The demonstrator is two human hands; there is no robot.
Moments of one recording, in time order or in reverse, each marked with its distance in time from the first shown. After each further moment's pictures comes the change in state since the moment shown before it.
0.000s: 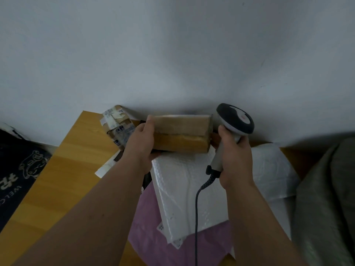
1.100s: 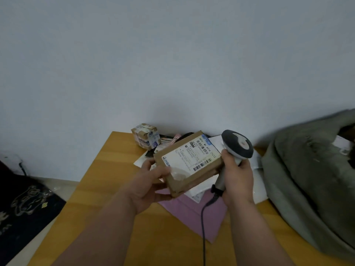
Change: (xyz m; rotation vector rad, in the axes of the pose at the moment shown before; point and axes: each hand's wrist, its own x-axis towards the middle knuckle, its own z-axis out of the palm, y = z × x) left_hand -0.207 -0.063 -0.183 -0.075 -0.589 0.039; right_hand -0.259 0.032 -0.031 0.050 0.147 -0.271
